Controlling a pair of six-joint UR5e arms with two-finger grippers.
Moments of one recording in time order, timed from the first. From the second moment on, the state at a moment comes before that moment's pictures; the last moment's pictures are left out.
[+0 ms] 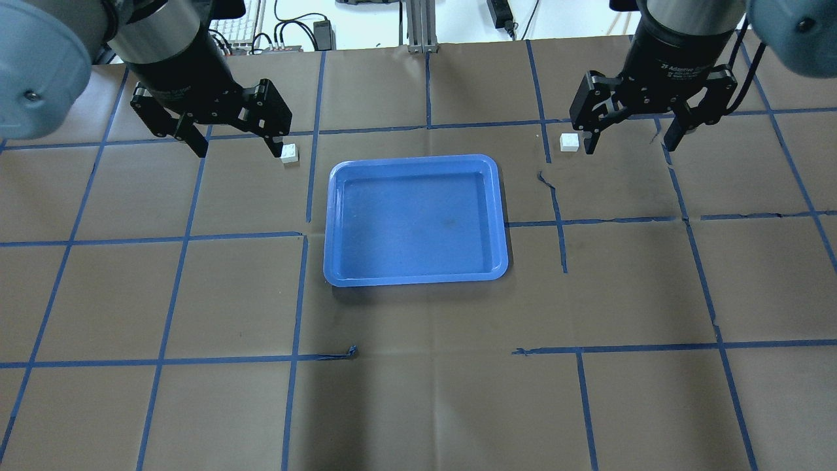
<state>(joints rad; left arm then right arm) -1.63 -1.60 -1.49 -1.61 1.57 -0.01 1.59 -1.53 1.47 -1.44 -1.59 0.06</state>
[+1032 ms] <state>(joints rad) -1.54 -1.79 -1.43 -1.44 1.58 0.00 1.58 -1.53 1.48 -1.51 -1.54 0.07</state>
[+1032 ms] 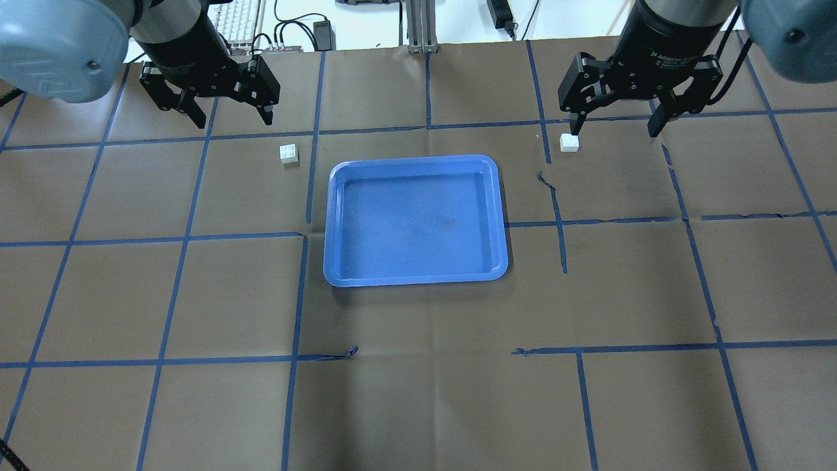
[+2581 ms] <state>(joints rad) -1.52 -2.36 -1.29 -1.06 1.58 -0.01 1.45 -1.41 1.46 -1.61 -1.59 -1.31</state>
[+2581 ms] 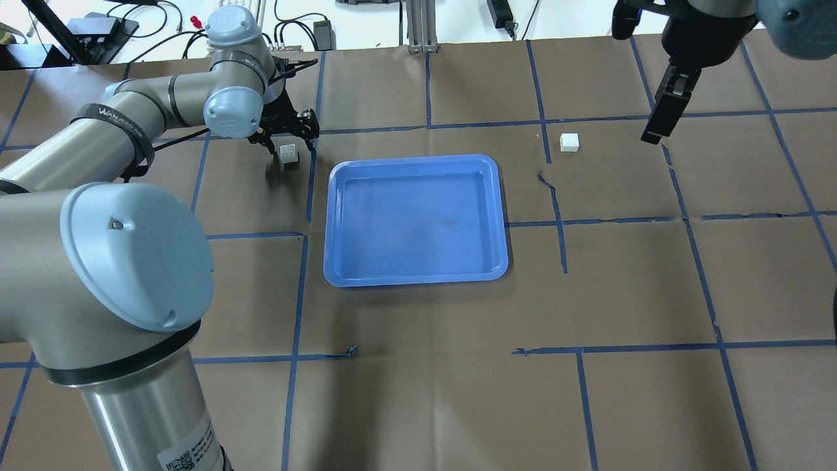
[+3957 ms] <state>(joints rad) -1.62 -1.97 -1.60 -1.07 1.57 1.03 1.29 -1.00 1.19 -1.64 -1.15 -1.95</state>
